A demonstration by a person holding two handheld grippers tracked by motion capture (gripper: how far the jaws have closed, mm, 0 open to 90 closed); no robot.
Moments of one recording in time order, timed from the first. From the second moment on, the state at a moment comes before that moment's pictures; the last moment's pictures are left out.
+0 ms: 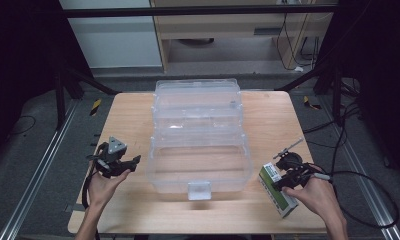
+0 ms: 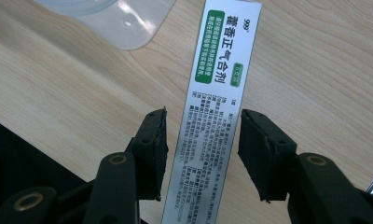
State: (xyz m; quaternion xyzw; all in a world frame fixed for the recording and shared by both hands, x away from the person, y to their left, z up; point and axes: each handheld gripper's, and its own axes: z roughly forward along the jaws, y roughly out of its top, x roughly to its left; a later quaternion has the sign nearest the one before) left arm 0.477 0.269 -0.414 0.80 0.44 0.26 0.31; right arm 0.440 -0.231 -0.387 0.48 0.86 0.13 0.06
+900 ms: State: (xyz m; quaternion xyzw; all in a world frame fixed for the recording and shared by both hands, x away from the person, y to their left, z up) left arm 0.479 0.264 -0.418 0.80 0.44 0.26 0.30; right arm 0.444 -0.226 -0.394 0.48 0.87 0.11 0.07
